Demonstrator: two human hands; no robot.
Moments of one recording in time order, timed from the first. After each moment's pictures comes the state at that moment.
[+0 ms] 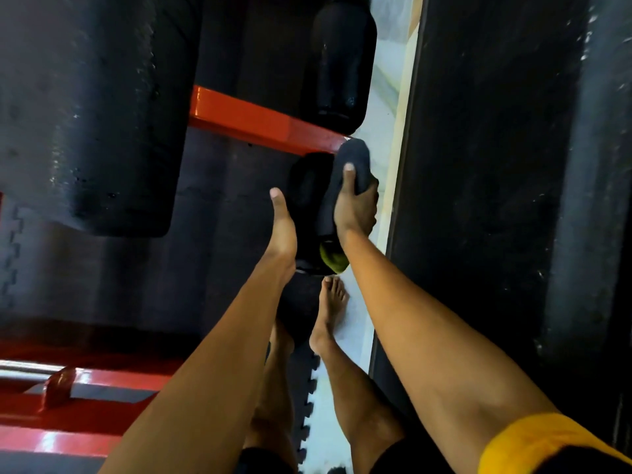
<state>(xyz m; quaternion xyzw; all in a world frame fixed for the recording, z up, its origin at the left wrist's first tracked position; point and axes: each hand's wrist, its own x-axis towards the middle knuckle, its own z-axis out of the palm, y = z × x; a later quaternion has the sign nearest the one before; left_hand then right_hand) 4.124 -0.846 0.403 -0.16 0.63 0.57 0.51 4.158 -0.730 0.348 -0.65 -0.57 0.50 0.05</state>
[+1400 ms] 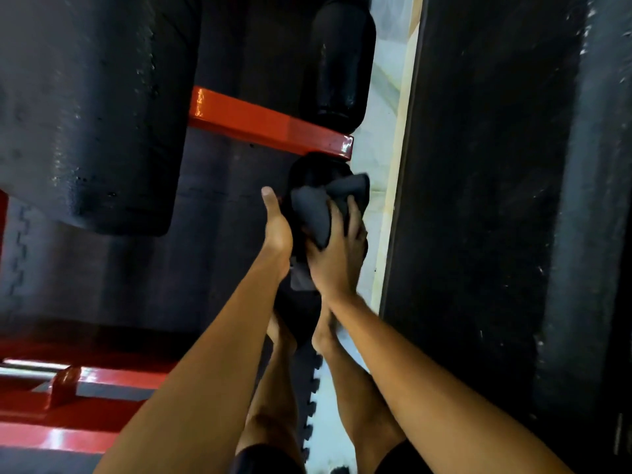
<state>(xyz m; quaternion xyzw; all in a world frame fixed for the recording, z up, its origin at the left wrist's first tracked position) 4.116 -0.849 0.401 -0.25 0.64 0.56 0.46 4.222 -0.806 0.353 -0.44 -0.85 0.29 0.08</state>
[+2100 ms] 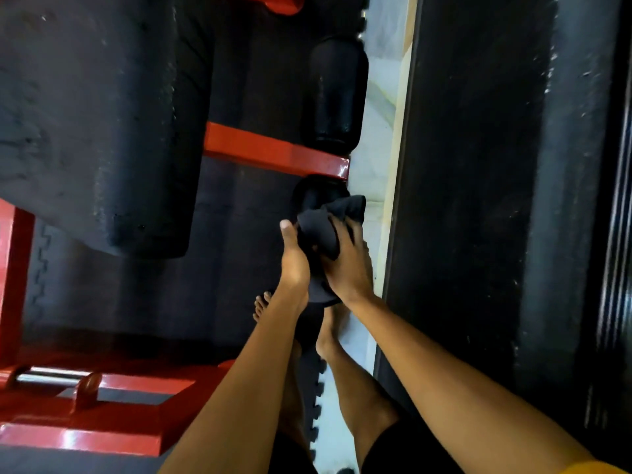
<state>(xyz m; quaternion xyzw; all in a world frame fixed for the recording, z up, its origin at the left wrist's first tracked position) 4.146 -0.842 0.438 -0.26 0.63 0.57 0.45 4.224 -0.767 0.385 -0.39 -0.83 0.41 -0.05</state>
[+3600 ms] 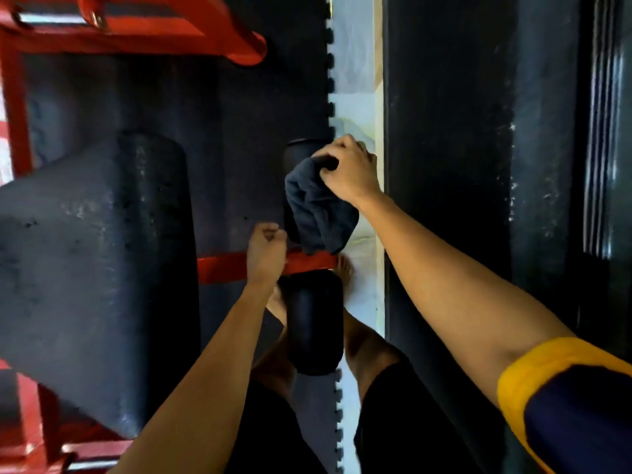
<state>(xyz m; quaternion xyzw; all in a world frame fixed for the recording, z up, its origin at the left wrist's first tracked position) 3.941 -0.724 0.411 -0.11 0.81 0.38 0.44 3.970 -0.507 0.421 -0.37 -0.86 0.35 -0.10</state>
